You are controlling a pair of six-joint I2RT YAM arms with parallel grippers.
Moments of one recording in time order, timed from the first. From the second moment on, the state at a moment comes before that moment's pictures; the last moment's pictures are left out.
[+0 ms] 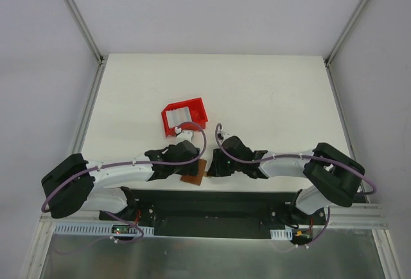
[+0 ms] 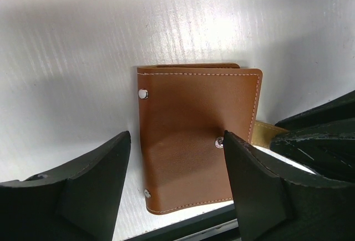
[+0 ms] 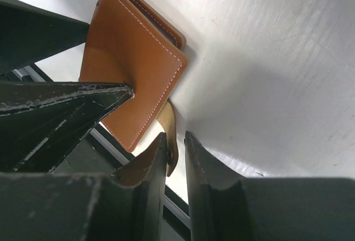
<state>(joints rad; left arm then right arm) -1.00 1.25 0.53 -0.26 -0.26 -0.76 1.00 1.51 0.57 0.14 -0.17 0.82</state>
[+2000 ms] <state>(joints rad) -0.98 1.15 0.40 -0.16 -0.27 -0.87 0.89 1.19 0.63 -0.22 -0.11 0.65</state>
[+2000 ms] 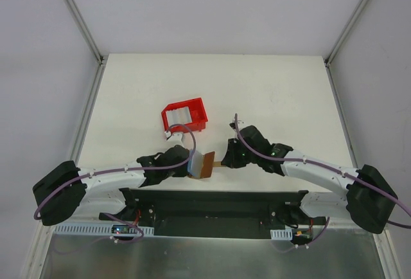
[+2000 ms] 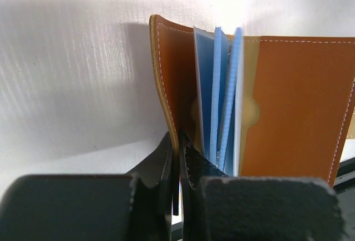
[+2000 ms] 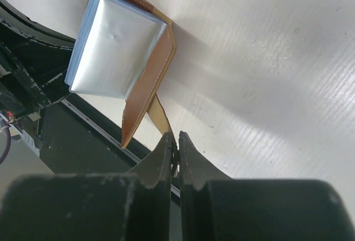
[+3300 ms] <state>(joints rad) -0.98 0.96 0.39 -0.26 -0.30 -0.83 1.04 1.38 0.85 -0.07 -0.05 0.67</state>
